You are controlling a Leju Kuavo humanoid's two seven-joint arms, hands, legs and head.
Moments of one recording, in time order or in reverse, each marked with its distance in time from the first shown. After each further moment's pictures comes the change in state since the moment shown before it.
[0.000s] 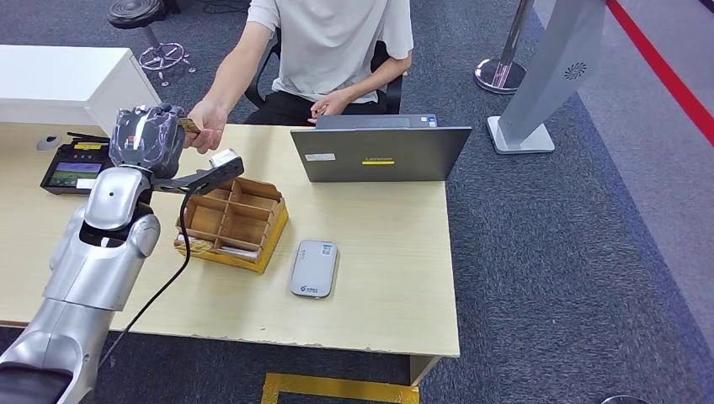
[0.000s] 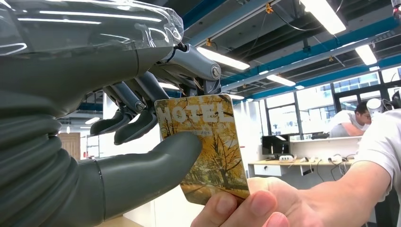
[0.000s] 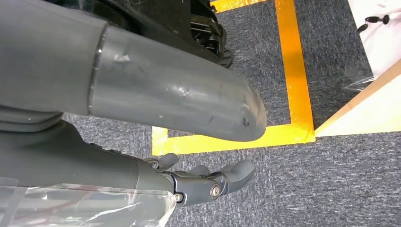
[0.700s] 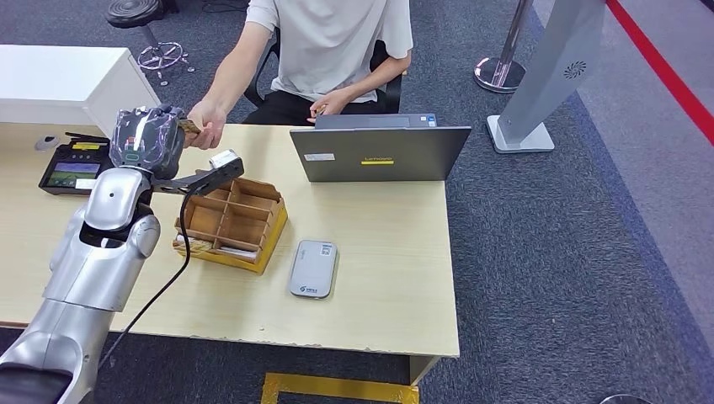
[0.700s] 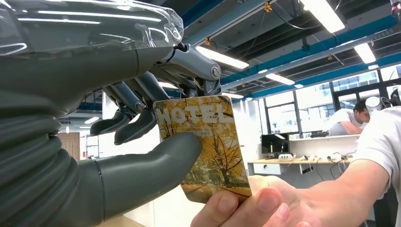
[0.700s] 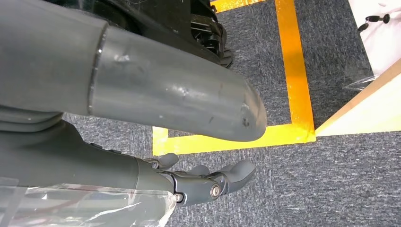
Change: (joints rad) left arm 0.003 0.001 0.000 0.000 0.000 0.000 0.000; right arm 0.000 0.000 0.000 0.000 0.000 0.000 0.000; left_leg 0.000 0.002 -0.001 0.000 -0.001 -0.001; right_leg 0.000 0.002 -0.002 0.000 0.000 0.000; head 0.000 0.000
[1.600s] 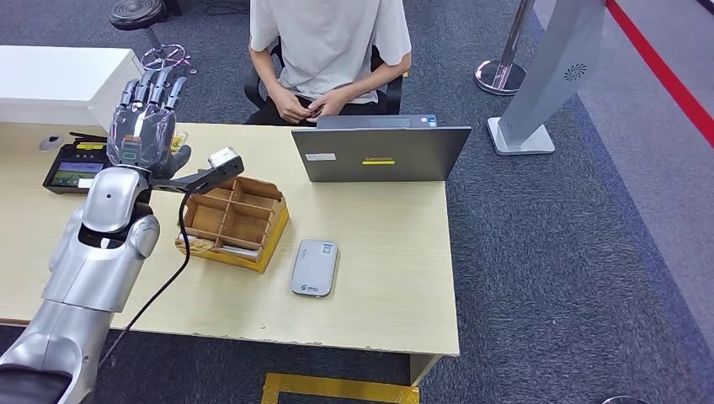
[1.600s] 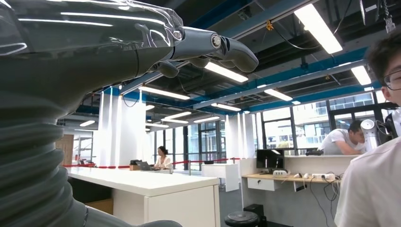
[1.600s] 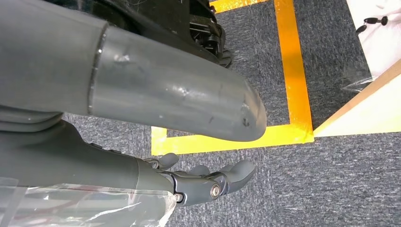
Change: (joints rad) left arm 0.004 0.000 0.000 -0.017 0.008 0.054 -0.013; right arm -0.002 0.000 0.000 0.000 0.000 0.001 0.000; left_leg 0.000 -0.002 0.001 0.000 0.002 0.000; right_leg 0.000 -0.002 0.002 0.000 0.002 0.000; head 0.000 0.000
